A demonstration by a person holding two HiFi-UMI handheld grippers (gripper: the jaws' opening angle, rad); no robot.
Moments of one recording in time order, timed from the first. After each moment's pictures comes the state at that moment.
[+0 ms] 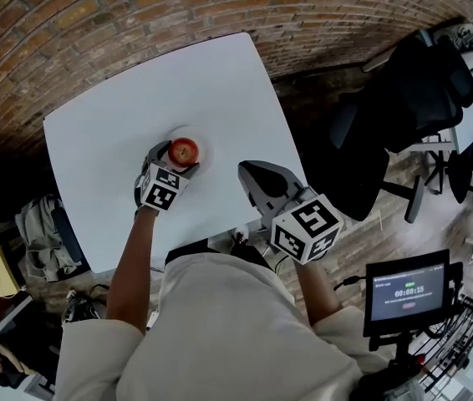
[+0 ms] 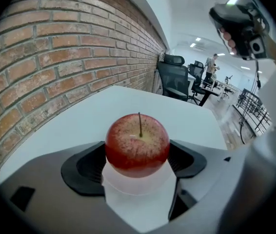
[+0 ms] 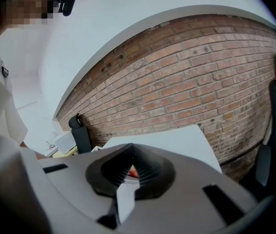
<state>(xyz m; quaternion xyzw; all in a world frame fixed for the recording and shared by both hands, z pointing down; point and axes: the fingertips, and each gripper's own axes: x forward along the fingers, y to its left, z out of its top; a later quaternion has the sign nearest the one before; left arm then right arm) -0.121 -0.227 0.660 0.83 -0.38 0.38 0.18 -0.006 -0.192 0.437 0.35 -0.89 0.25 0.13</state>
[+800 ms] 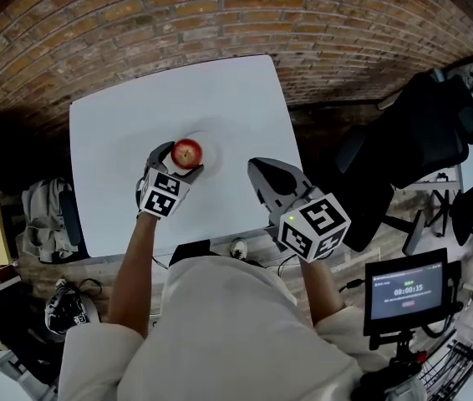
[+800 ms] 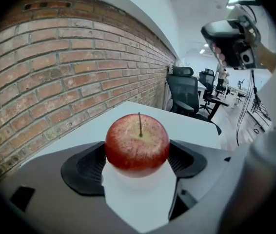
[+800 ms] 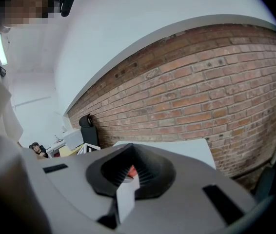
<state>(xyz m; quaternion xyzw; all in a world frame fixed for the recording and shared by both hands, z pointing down) -0.138 -0.215 0.589 0.81 -0.46 0.33 0.14 -0.003 -0.190 0.398 0.30 -0.93 0.20 0.11</state>
